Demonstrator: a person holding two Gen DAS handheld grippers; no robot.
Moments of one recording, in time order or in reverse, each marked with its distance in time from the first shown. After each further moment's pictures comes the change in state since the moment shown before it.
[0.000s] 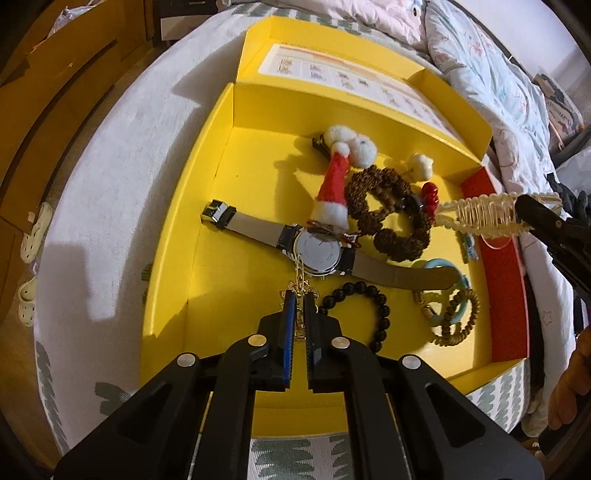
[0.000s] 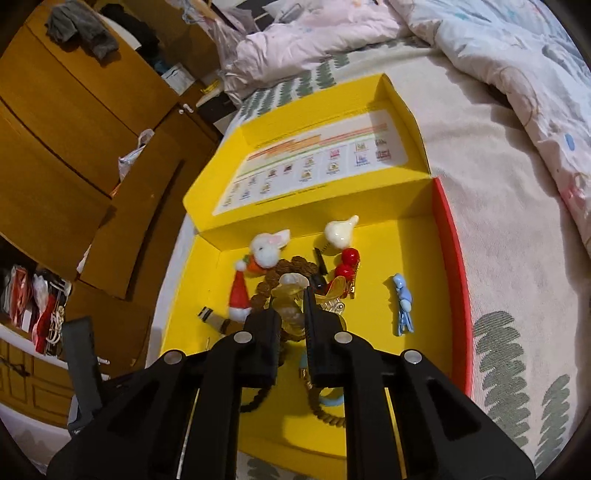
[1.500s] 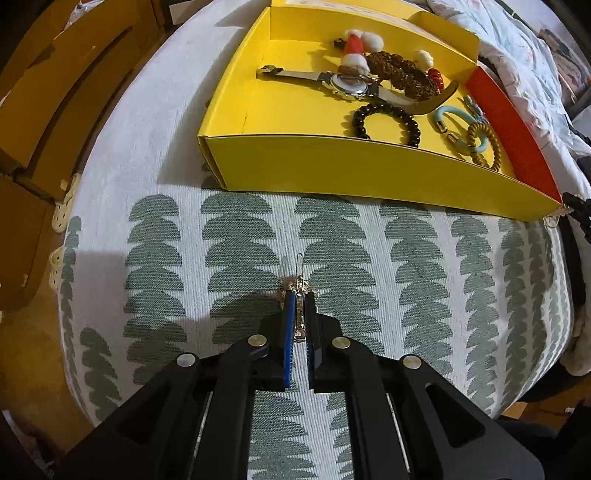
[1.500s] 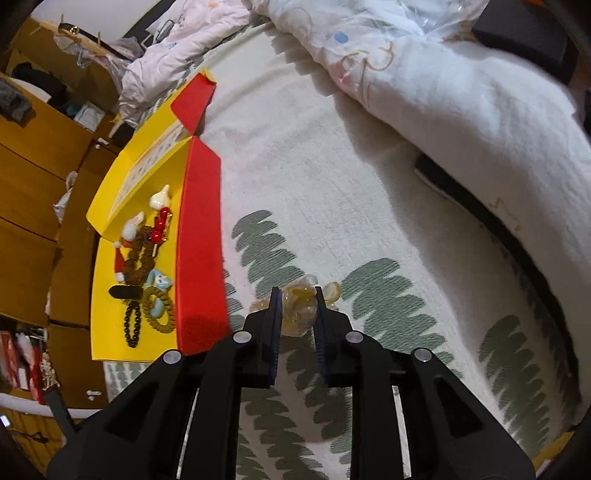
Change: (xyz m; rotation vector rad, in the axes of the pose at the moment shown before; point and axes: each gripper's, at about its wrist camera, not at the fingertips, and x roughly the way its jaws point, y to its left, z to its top) left arm -0.019 0.016 -0.124 0.057 0.110 0.132; right arm -0.100 -0.170 -0.091 0.300 0.039 -0.206
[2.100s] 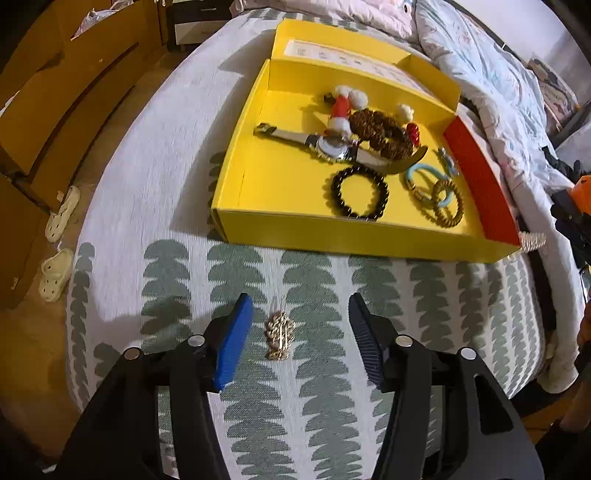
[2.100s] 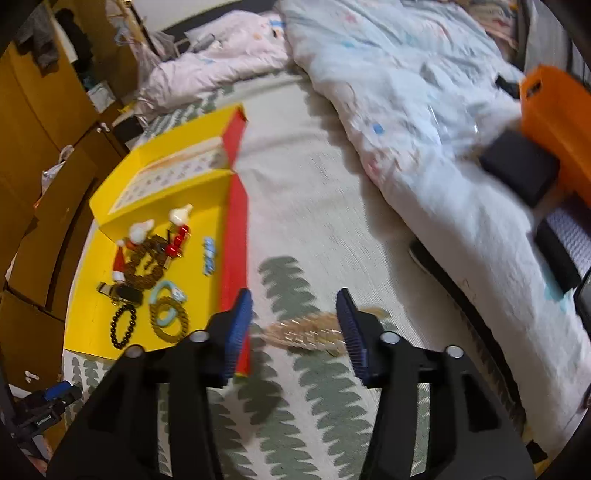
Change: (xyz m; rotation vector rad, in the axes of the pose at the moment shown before) left arm -0.044 -0.002 0.018 -0.035 -0.121 -0.074; right arm -0.047 0.080 -0.010 -0.245 -0.209 -0.168
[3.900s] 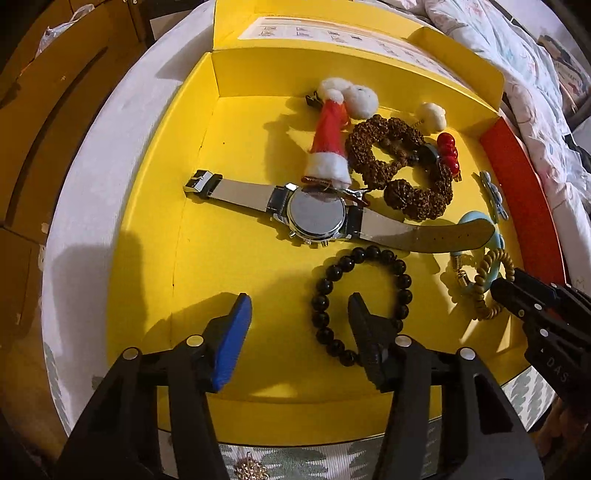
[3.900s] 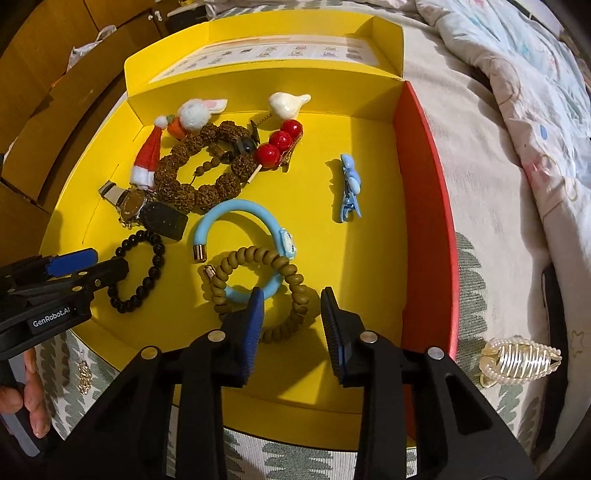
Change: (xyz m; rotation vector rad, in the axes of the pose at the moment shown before) left arm 0.088 -0.023 0.087 0.065 0.094 0.050; right arm 0.127 0.130 -0.027 -0.300 0.286 0.035
